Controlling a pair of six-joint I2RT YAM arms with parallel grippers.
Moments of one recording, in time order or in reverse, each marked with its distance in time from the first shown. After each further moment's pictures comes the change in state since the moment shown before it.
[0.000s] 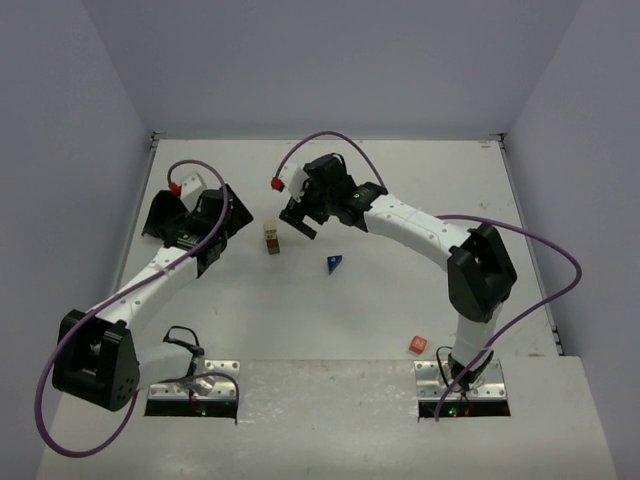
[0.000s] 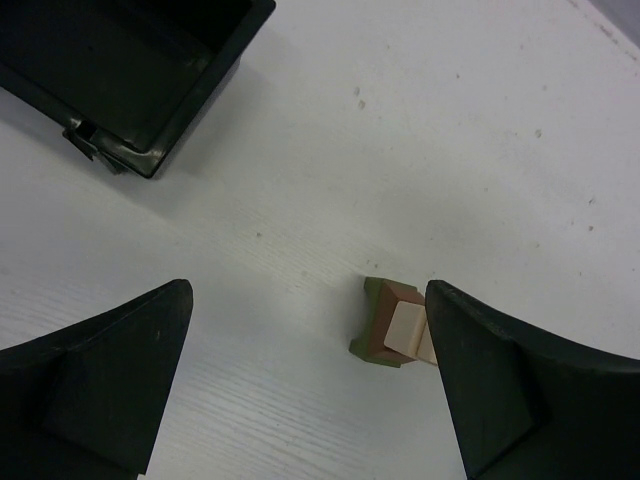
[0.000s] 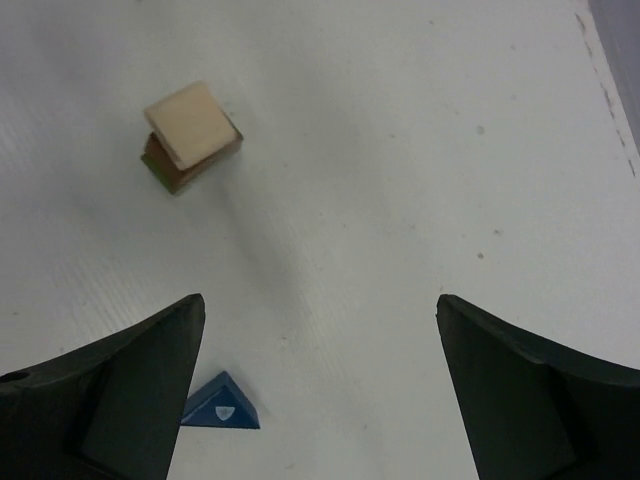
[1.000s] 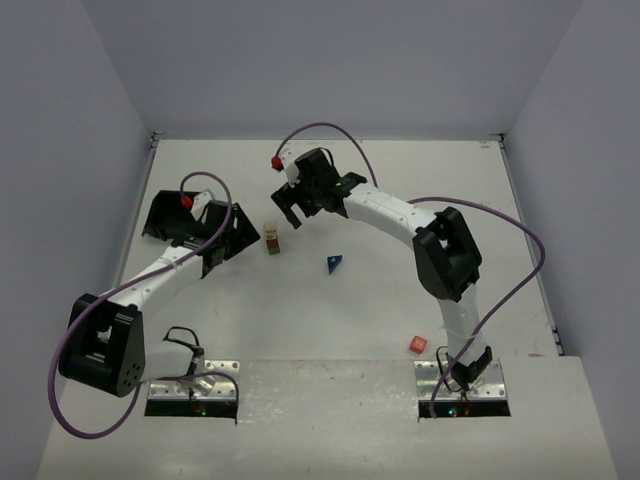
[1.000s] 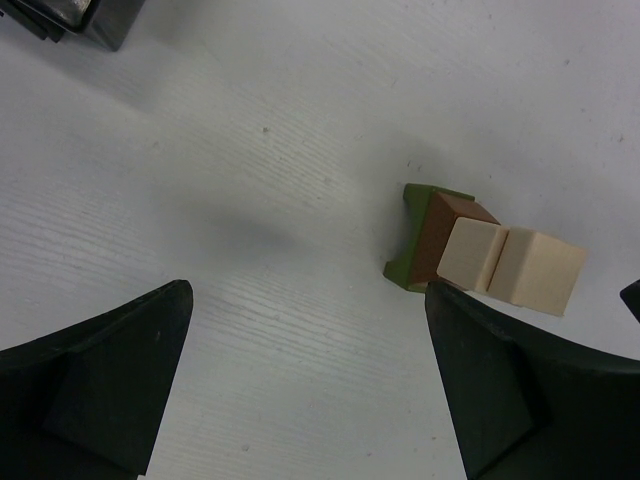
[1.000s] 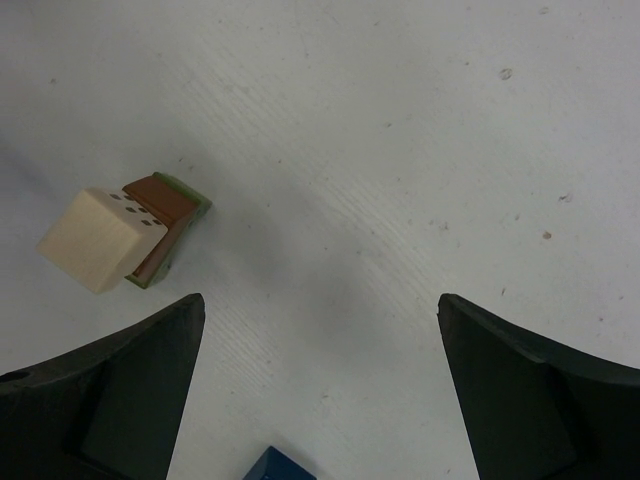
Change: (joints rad) left arm 0.020 0.064 -0.064 -0.045 0.178 -0.031; right arm -0.032 0.241 0.212 -0.042 0.056 0.306
